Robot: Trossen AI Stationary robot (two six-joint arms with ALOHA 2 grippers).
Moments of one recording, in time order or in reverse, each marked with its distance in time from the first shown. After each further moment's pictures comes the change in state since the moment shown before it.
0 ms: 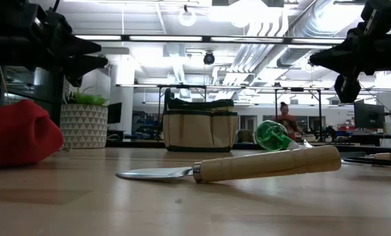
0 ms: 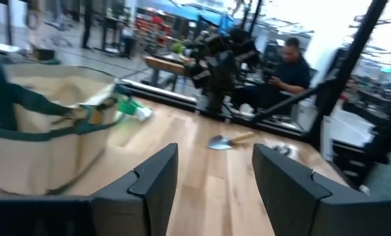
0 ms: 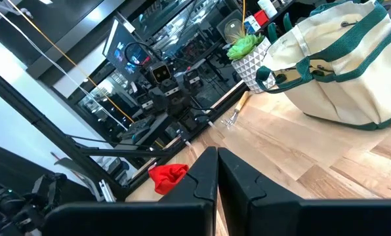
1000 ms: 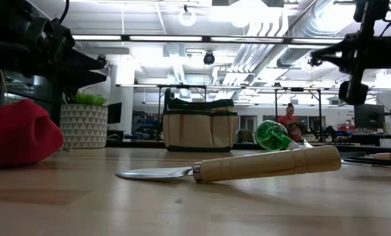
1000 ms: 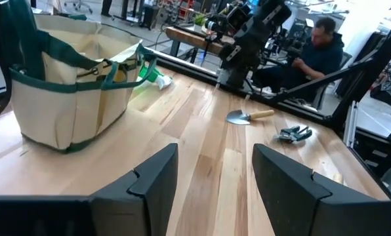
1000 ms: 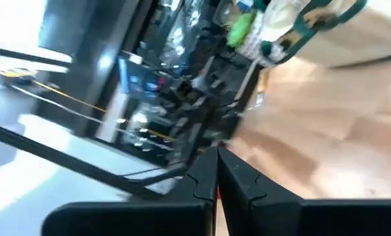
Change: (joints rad) left arm 0.000 -0.005 0.000 -0.129 -0.052 -0.047; right arm 0.000 0.000 0.000 0.037 -0.032 0.469
